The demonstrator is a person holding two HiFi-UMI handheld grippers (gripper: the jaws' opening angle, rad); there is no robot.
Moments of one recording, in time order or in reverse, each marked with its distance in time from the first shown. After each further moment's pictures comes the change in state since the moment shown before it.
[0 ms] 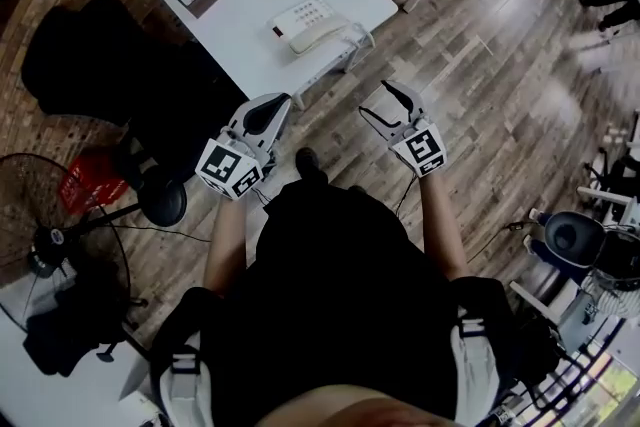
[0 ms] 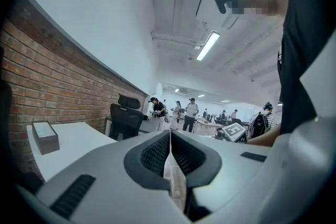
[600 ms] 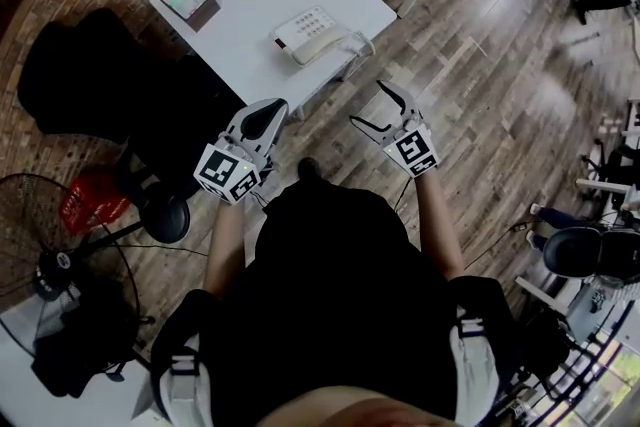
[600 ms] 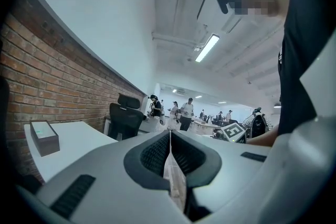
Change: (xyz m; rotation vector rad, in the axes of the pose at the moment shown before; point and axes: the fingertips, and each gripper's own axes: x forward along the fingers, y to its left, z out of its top) left arm -0.014 0.038 -0.001 -0.014 -0.005 -0.034; right arm 0.041 0.015 0.005 -0.073 0.064 -0.017
